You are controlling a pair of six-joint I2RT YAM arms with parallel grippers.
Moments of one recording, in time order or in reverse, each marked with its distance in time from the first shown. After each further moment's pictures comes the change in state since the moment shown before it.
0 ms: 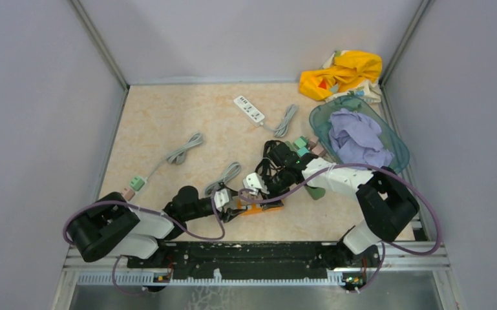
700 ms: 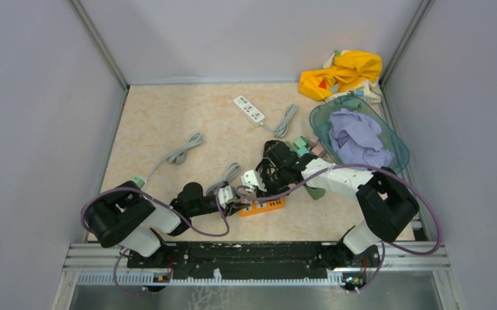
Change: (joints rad) left arm 0.006 0.167 0.068 0.096 0.059 -0.019; right arm 0.011 0.000 0.000 0.063 0.061 0.085
